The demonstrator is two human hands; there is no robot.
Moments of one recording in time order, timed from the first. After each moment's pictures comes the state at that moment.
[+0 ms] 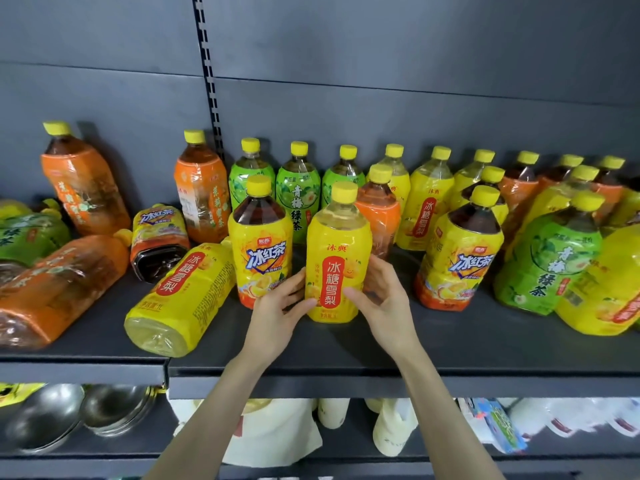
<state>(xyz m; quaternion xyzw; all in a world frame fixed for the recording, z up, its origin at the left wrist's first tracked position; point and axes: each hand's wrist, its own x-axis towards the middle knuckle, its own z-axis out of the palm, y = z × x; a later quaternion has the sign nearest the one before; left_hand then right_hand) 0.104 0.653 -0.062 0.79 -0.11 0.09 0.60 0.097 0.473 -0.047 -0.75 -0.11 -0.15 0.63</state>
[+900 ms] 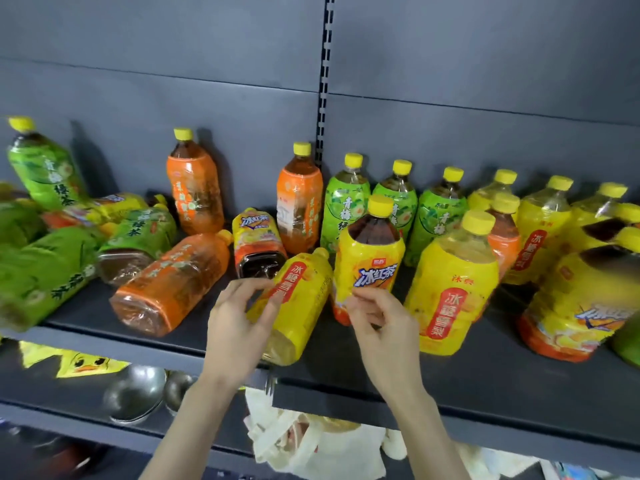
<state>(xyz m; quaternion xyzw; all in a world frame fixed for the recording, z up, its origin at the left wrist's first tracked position) 0.068 0.815 -0.033 0.83 0.03 0.28 0.47 0.081 0.627 -0.029 -0.81 -0.10 -0.21 0.54</state>
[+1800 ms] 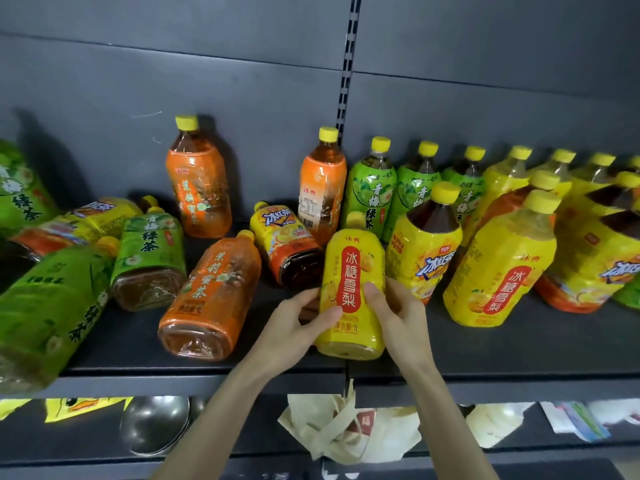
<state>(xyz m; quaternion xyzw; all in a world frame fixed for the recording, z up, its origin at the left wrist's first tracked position) 0.104 0.886 -0.049 0.72 -0.14 -0.10 0.67 0.098 0.714 -0.050 -0.76 0.04 -0.12 0.64</state>
